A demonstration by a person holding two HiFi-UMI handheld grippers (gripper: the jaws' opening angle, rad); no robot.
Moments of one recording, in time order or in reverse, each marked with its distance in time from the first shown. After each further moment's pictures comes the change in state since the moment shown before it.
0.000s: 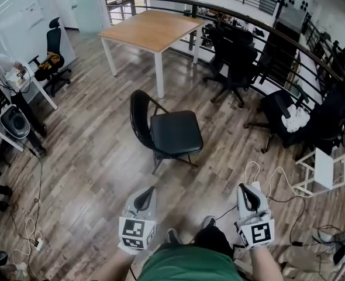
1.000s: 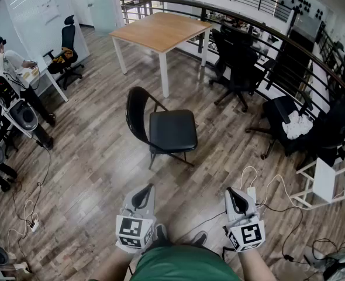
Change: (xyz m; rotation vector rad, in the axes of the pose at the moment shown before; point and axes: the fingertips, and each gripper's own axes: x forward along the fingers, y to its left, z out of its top) left arm -0.002 -0.129 0.025 0.012 -0.045 0.105; right arm -0.067 -0.062 -0.041 0.141 -0.006 0.139
